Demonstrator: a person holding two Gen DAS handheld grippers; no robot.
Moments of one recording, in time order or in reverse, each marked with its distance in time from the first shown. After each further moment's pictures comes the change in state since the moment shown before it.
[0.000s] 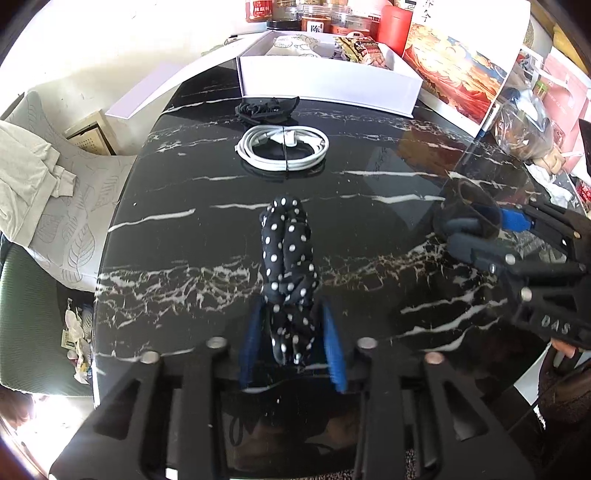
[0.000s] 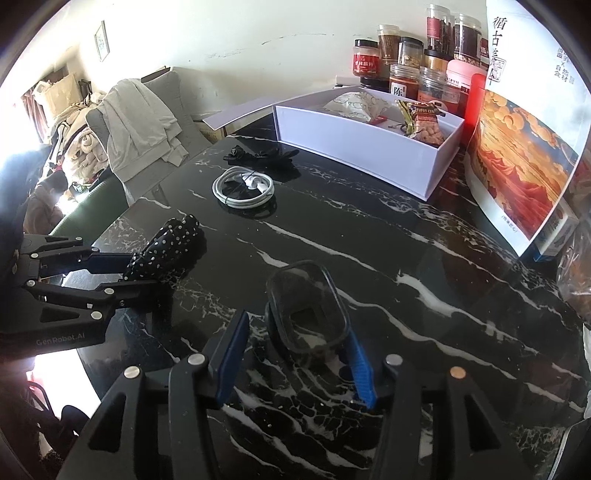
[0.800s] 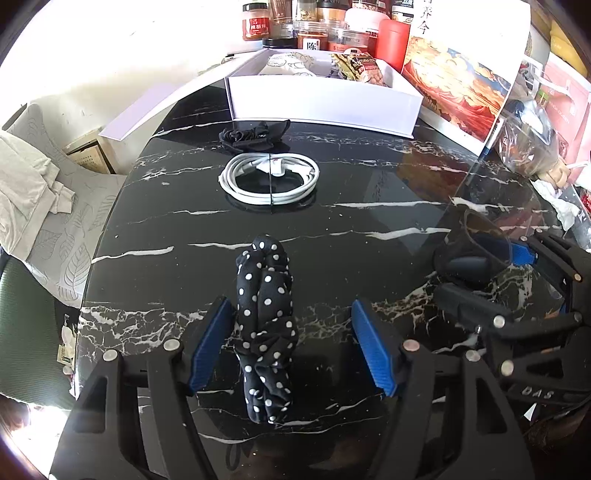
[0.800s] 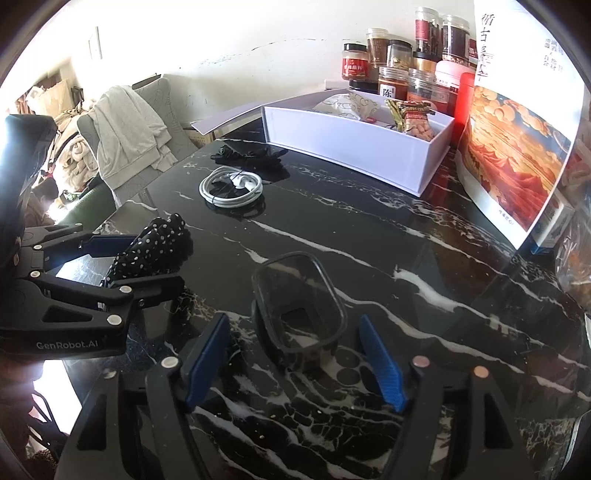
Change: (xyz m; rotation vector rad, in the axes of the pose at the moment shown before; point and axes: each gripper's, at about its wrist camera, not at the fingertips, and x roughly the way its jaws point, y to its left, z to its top) left arm 0.021 -0.011 0.019 0.004 -0.088 0.011; right arm 0.010 0.000 -0.008 0.020 -0.042 -0.038
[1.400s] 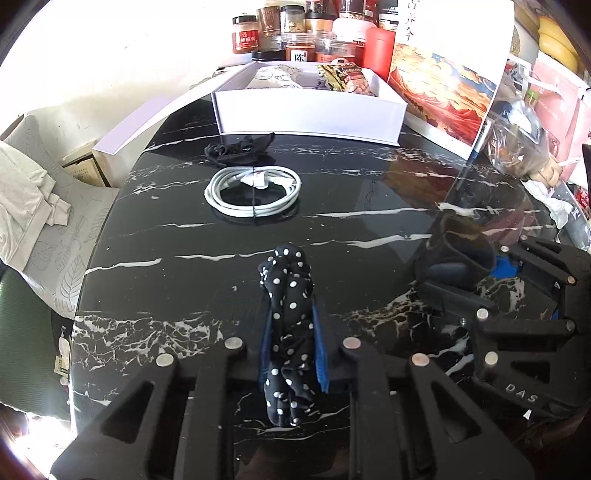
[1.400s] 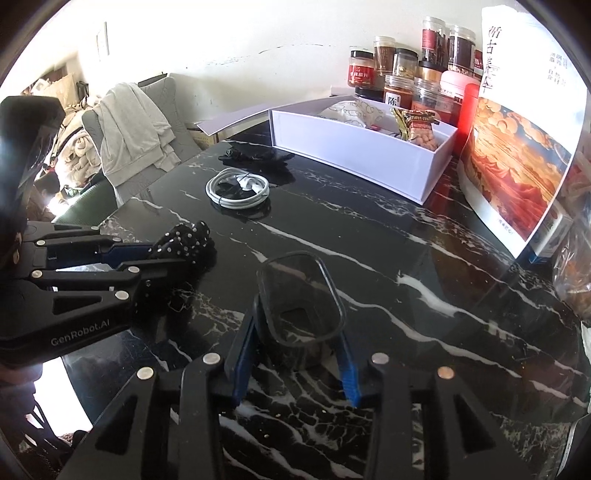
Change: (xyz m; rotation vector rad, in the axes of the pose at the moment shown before) left arm -0.005 -0.011 0.000 0.025 -0.042 -0.019; right arm -0.003 0.005 -0.002 -0.026 -0.024 -0.009
